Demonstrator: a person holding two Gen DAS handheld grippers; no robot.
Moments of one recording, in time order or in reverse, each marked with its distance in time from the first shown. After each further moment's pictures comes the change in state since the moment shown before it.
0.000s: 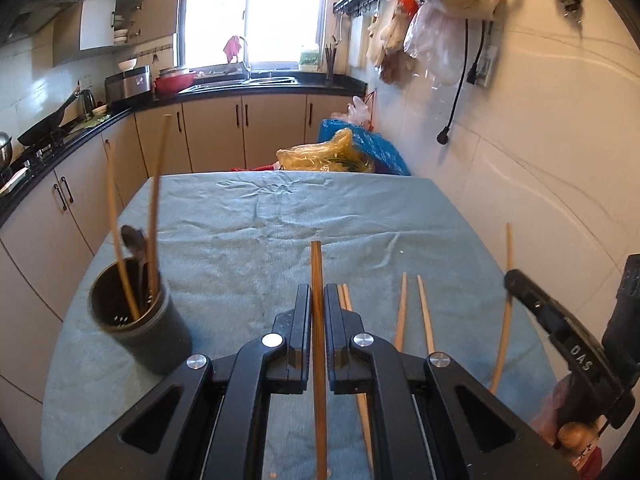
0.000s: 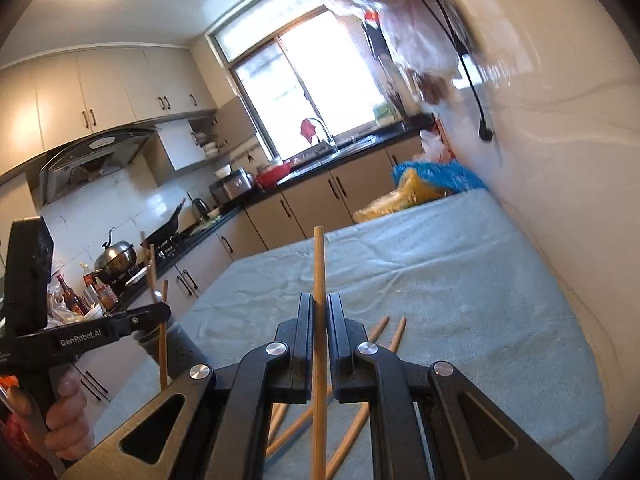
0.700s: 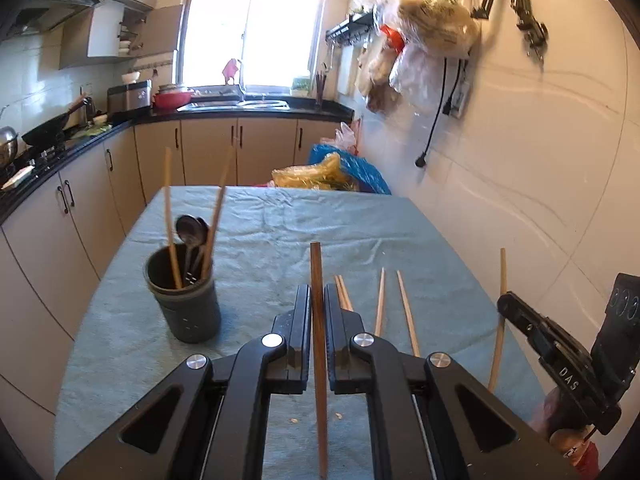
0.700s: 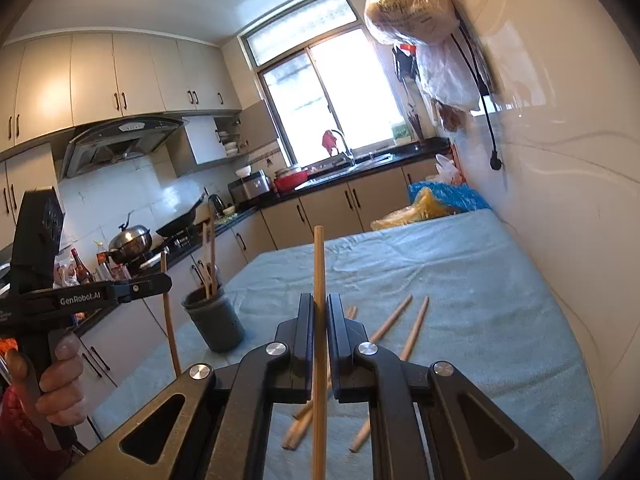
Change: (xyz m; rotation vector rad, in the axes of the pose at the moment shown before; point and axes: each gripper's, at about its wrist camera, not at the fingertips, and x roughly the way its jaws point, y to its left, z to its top) left arm -0.088 0.035 -0.030 -0.016 -0.100 -0.058; right arm -0.065 0.065 -0.031 -0.100 -0.040 0.011
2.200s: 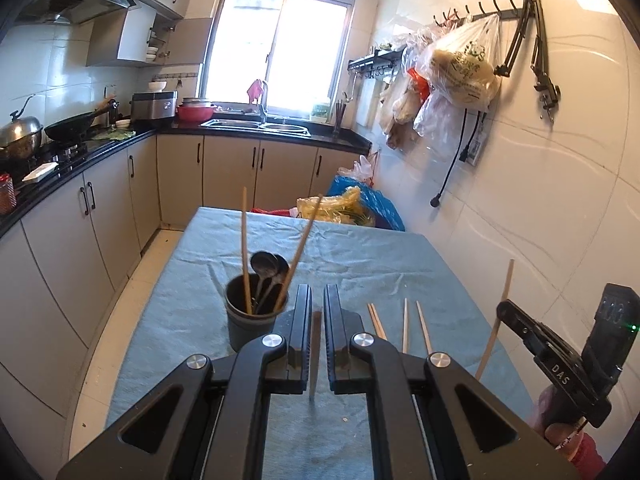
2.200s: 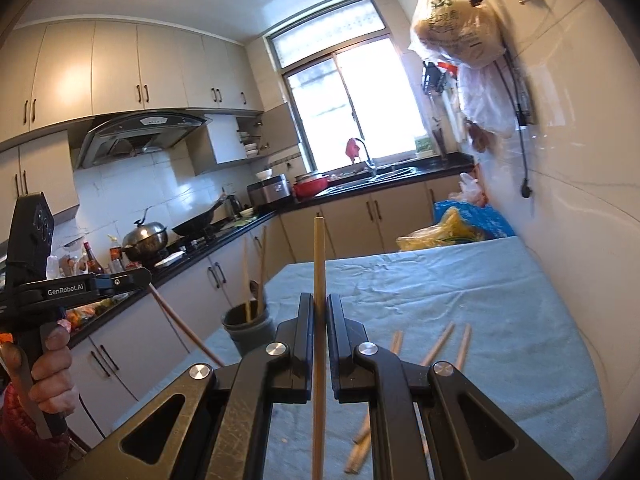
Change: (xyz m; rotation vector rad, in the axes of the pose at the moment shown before) left arm -0.068 0.072 0.022 -0.071 -0.082 0.005; right arm 0.013 0.077 0.028 -0.066 -0.006 0.040
